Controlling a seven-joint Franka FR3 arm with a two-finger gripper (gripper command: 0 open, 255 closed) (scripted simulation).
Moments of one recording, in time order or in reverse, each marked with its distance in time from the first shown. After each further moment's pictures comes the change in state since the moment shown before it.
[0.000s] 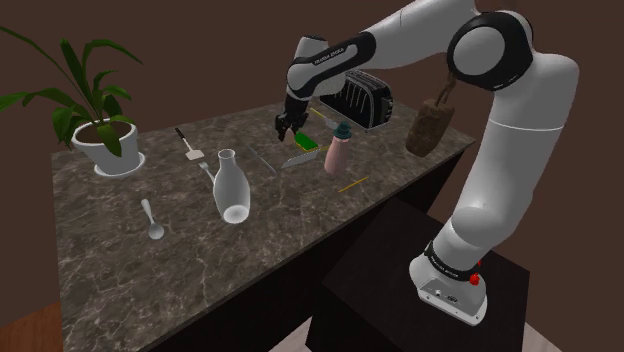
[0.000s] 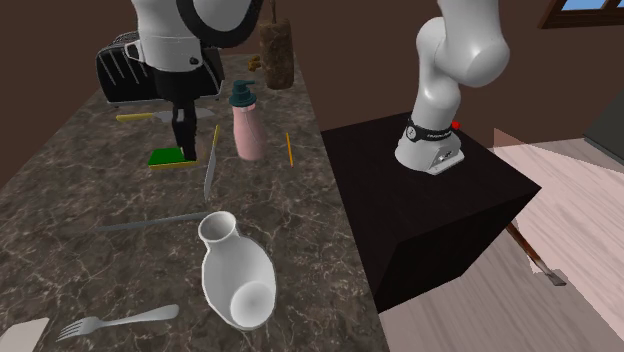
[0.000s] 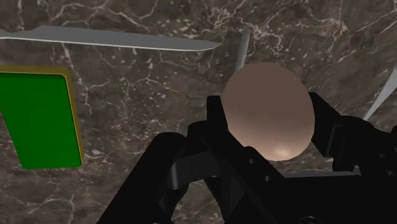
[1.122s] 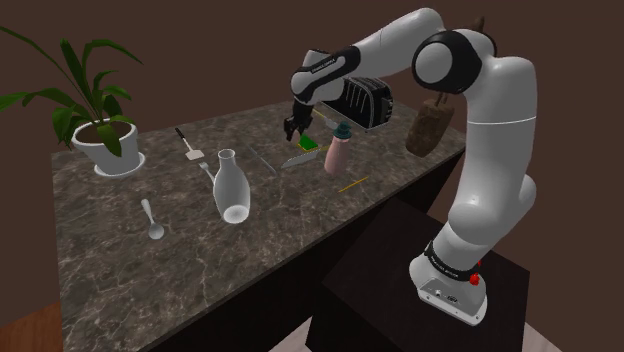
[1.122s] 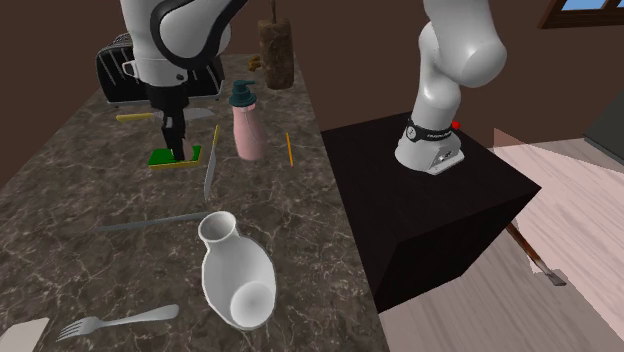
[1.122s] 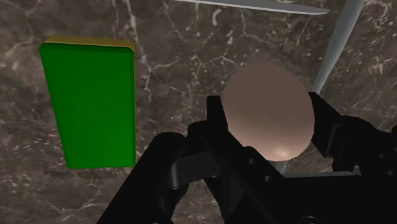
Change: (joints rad) arm -0.086 0.211 -0.035 0.173 0.020 0.017 -0.144
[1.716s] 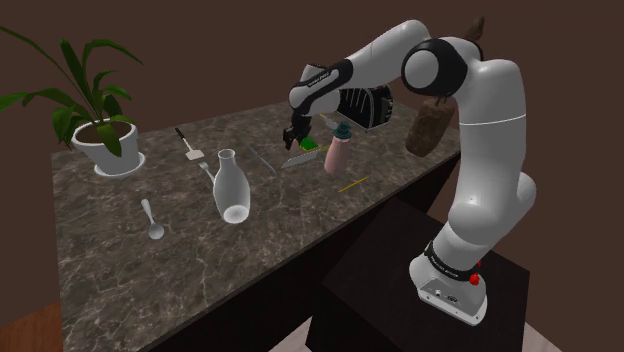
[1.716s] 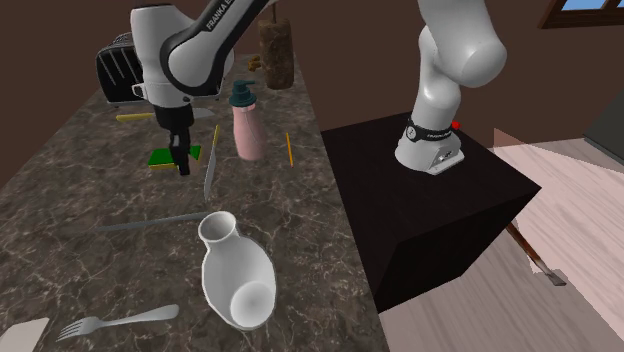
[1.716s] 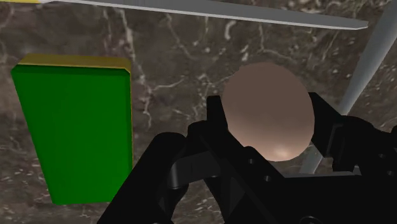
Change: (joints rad) arm 0.001 0.078 0.003 -0.005 0.006 0.083 -0.014
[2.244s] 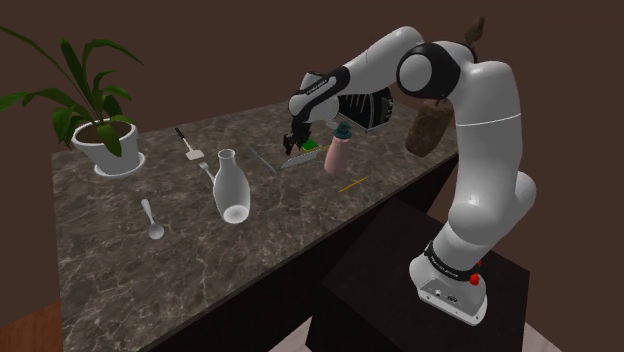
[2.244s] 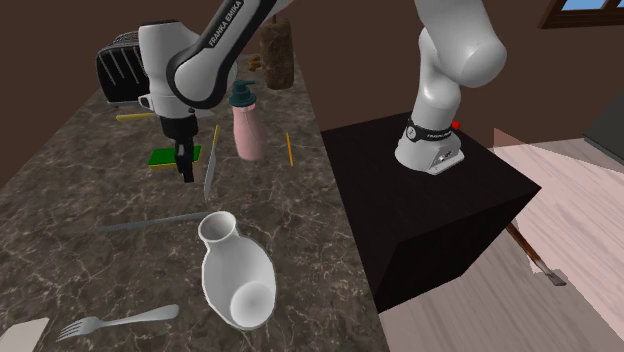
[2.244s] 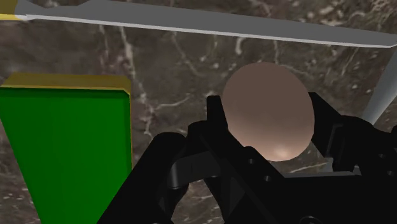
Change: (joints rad) arm -0.002 0.042 0.003 -0.008 0.005 0.049 -0.012
